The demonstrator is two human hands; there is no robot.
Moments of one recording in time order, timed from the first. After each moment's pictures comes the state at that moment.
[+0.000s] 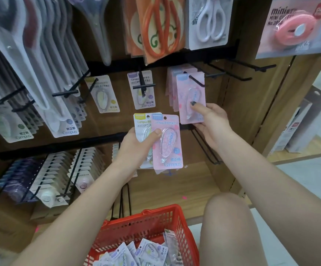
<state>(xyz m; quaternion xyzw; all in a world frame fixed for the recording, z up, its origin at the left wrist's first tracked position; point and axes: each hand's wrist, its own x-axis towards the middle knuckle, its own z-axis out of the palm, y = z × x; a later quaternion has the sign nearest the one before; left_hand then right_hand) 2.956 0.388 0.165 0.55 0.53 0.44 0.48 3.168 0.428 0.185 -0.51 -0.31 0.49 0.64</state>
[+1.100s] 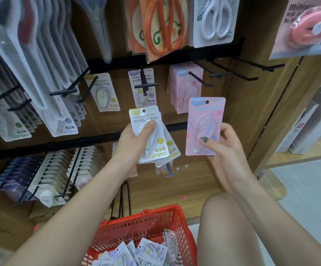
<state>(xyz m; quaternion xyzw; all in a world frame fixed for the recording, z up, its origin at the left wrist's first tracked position) 2.956 0.406 0.166 0.49 0.54 0.49 0.48 3.173 0.345 0.153 -0.40 -0.40 0.52 0.64</state>
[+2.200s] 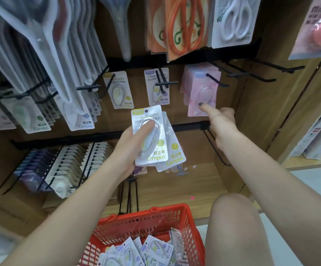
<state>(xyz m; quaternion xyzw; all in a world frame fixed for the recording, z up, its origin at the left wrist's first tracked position) 2.920 0.380 0.182 0.46 0.49 0.47 0.57 3.149 0.444 0.179 -0.63 -0.33 0.43 0.55</state>
